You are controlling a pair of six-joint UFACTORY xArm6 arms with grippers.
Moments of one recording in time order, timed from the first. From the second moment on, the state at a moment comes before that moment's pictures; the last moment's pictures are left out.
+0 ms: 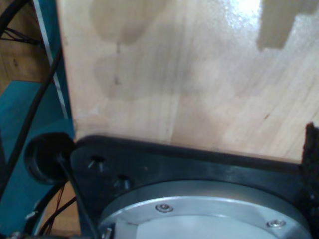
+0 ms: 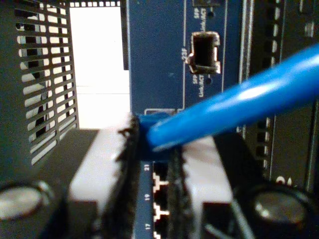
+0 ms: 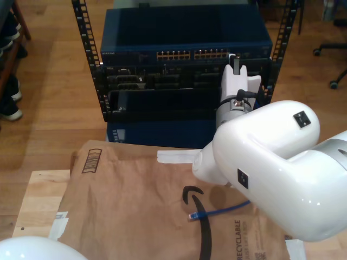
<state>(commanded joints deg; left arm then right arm) 97.3 -30.1 -5.2 5.9 59.7 -4.9 26.3 36.4 -63.1 36.3 -69.9 74.8</state>
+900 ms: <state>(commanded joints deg) 97.3 -30.1 -5.2 5.9 59.7 -4.9 26.0 38.3 -64.5 32.7 -70.7 78.1</state>
